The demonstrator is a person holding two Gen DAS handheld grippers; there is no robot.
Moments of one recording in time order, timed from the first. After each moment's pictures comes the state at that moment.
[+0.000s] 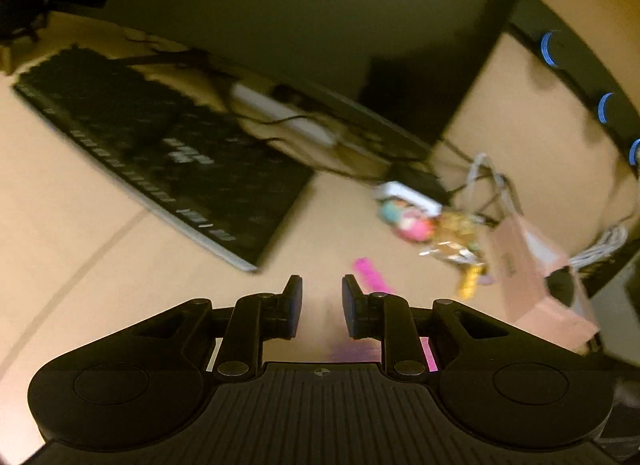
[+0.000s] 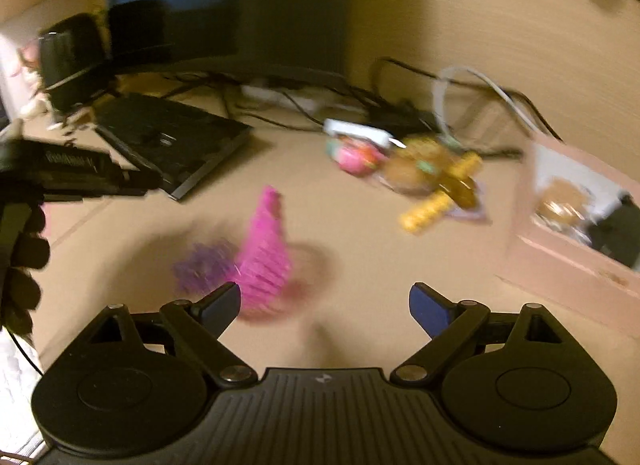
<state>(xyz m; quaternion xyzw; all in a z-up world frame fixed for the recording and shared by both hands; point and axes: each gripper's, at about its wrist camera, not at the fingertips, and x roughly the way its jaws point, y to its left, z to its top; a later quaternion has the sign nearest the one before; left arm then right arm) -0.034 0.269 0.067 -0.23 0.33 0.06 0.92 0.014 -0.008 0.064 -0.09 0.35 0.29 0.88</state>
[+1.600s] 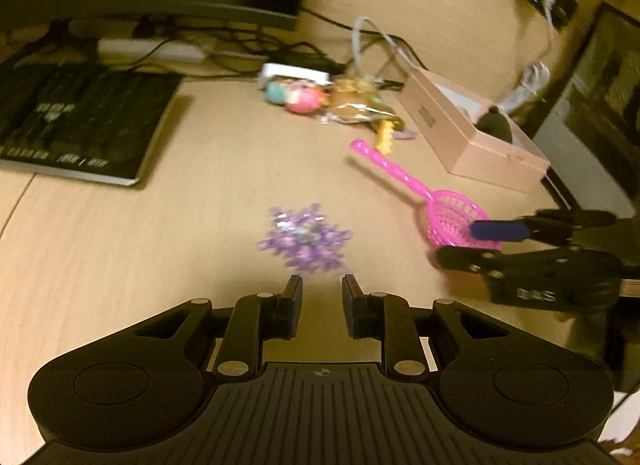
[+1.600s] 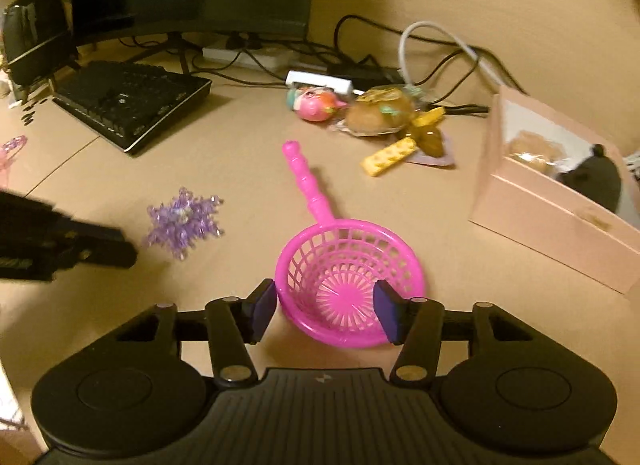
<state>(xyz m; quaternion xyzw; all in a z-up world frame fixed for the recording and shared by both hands) -0.043 0.200 0.033 -0.09 0.40 -0.13 0.90 0.002 -0.034 0.031 -0.12 0.39 0.23 0.89</state>
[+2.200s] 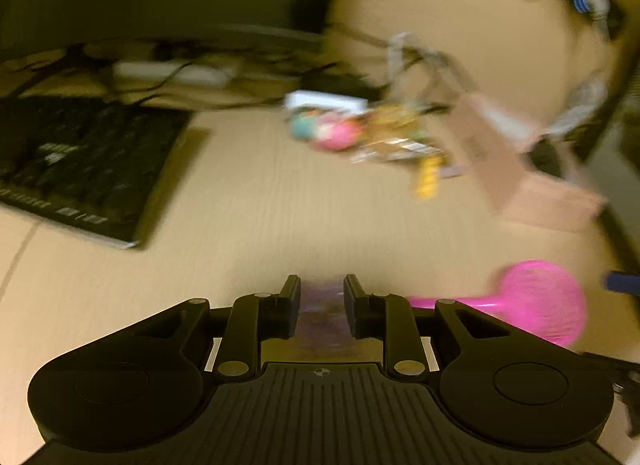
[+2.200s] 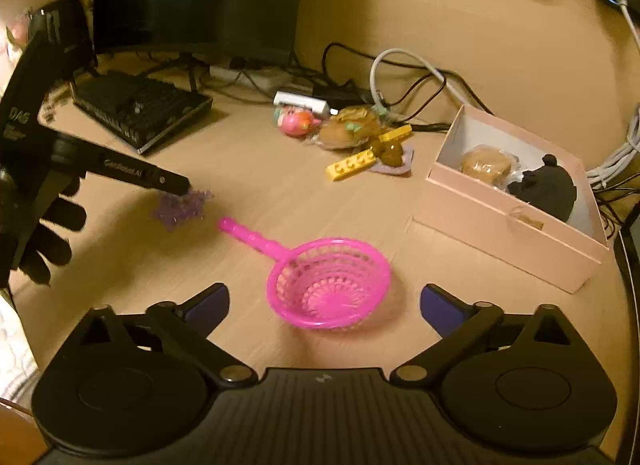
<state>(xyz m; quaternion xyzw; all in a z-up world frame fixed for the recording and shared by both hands) -0.001 0.181 0.044 -0.09 0.39 -0.07 0.91 -0.018 -0.093 0.059 -0.12 0.36 0.25 0.89</state>
